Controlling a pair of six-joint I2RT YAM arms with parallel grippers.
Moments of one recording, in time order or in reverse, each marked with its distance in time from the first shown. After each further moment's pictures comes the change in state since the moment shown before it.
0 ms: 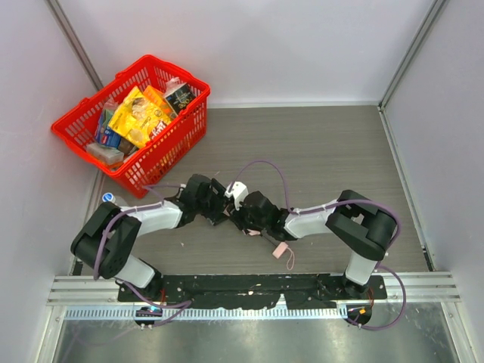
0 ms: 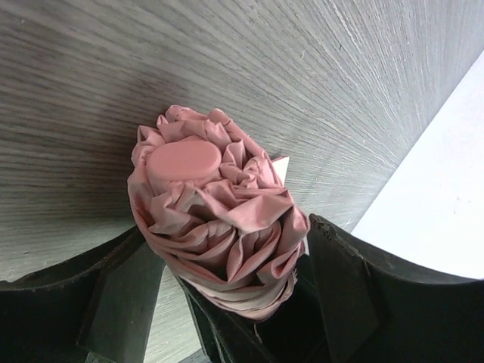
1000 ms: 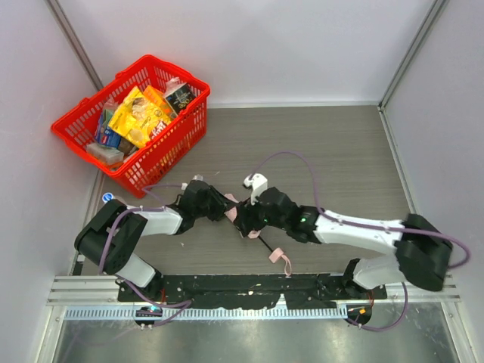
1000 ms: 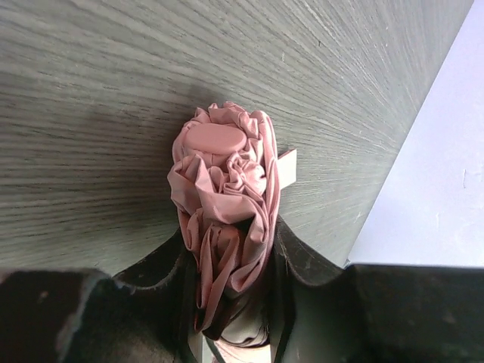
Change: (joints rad) left arm -0.005 0.040 -0.079 0.227 -0.006 0.093; right arm 0.022 -0.344 0.012 -0.407 0.008 0.237
